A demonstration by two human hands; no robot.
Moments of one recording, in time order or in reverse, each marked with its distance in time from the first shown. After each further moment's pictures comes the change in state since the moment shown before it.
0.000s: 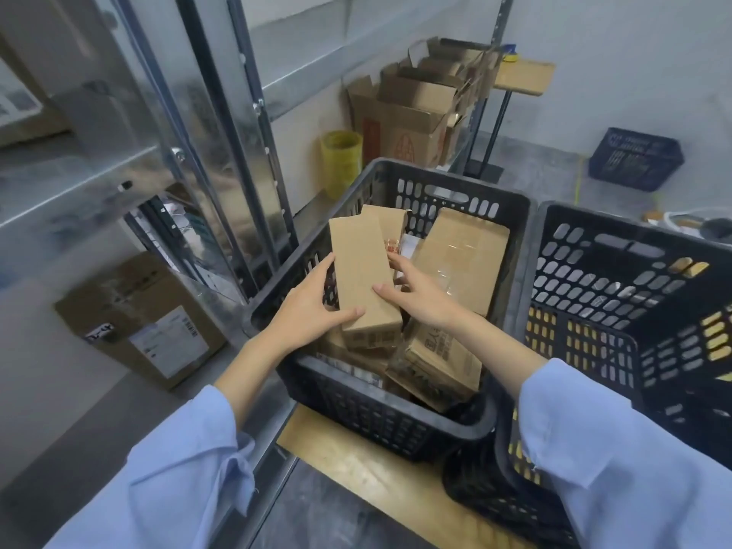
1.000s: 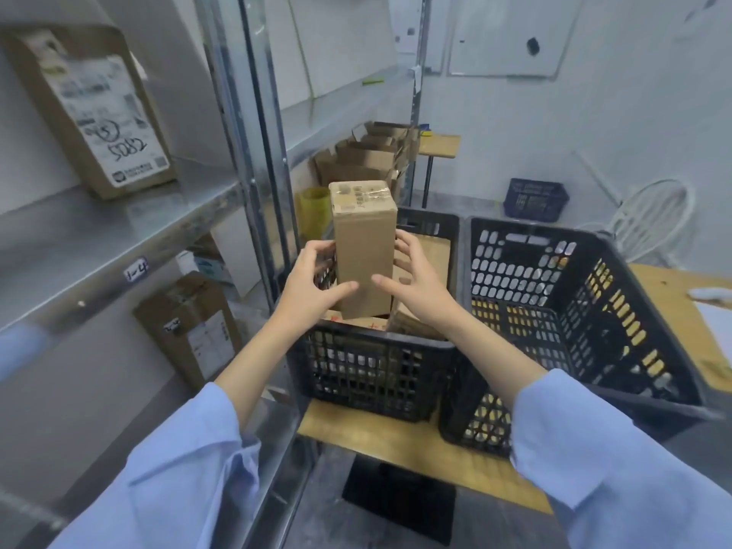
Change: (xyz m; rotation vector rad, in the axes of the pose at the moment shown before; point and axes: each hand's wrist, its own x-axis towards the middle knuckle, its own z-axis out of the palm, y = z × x) left_hand -0.123 0.063 -0.063 -0.311 0.111 0.306; right_hand -0.161 -0.125 0.045 0.155 0.415 -0.184
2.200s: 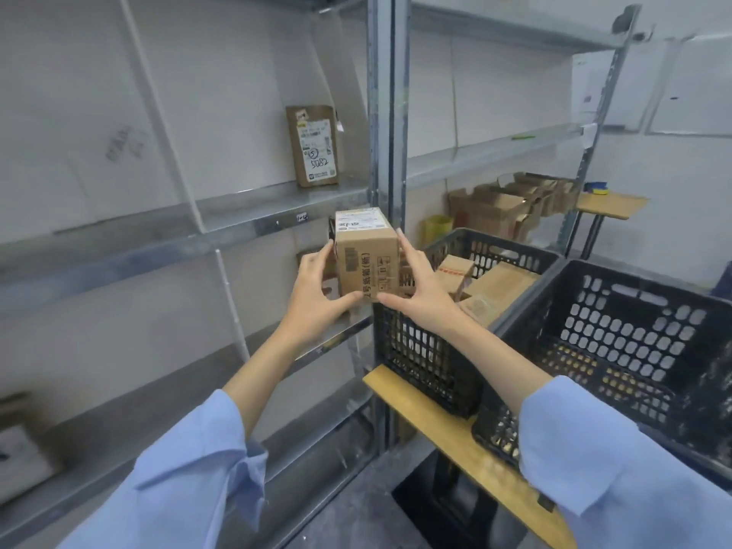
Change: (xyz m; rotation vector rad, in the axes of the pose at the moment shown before) left_hand -0.219 0.141 0.029 0.297 0.516 -0.066; right_hand -0.137 -0.065 -0.024 0.010 -0.429 -0.400
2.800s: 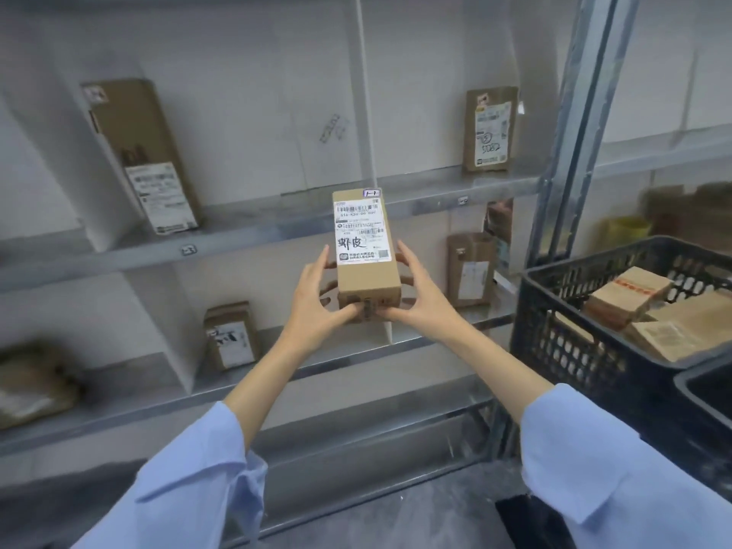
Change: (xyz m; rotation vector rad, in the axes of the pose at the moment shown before) left_hand -0.138 -0.005 -0.141 0.172 0.343 -0.221; right_hand -0.001 -0.079 0.153 0.274 -0.408 -0.185
